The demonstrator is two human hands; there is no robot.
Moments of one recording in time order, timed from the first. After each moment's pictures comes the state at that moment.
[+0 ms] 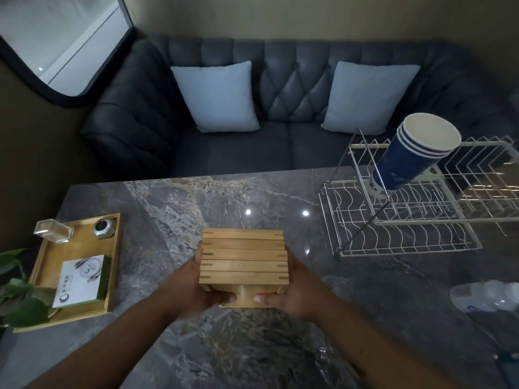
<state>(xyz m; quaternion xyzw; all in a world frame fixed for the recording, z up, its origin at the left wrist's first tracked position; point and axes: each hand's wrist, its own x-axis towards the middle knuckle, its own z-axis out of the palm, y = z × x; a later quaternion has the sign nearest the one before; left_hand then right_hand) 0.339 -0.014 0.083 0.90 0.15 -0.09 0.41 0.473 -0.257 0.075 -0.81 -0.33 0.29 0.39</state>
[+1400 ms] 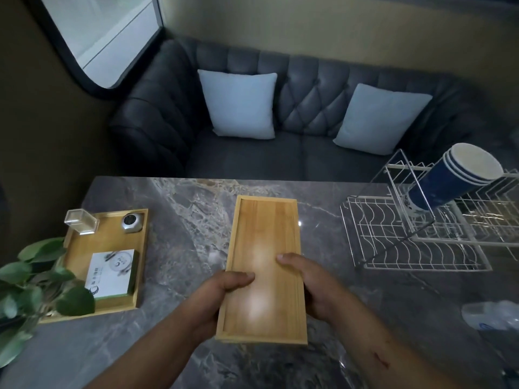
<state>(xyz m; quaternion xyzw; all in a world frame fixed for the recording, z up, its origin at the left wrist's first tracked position) 0.300 0.001 0.100 0.36 0.29 -0.17 0.87 0.441 -0.175 0.117 -0.59 0.07 0.54 0.60</state>
